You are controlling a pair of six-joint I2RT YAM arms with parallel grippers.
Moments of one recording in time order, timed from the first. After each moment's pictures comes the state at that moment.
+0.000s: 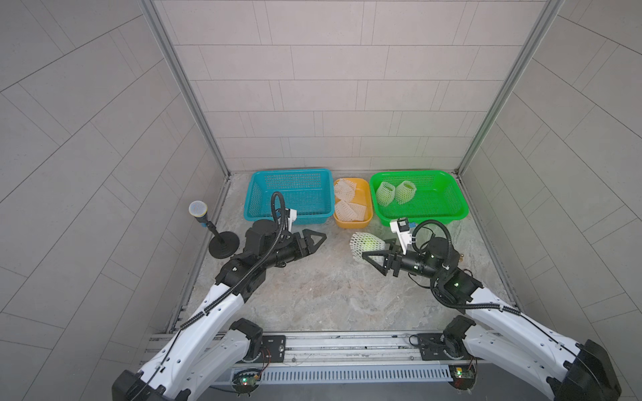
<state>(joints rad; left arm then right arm) -0.44 0.84 0.74 -0.27 0.54 -0.88 0.58 0.85 0.47 0.29 -0.56 0.59</state>
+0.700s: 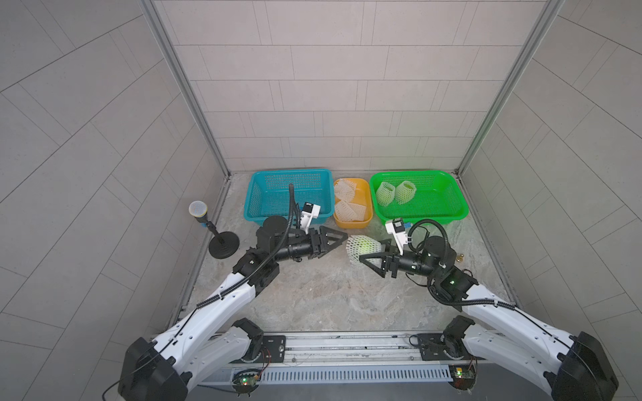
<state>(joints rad) -0.56 0.99 0.72 0.10 0.74 -1.11 0.59 0.89 0.48 0.33 -0.62 0.58</state>
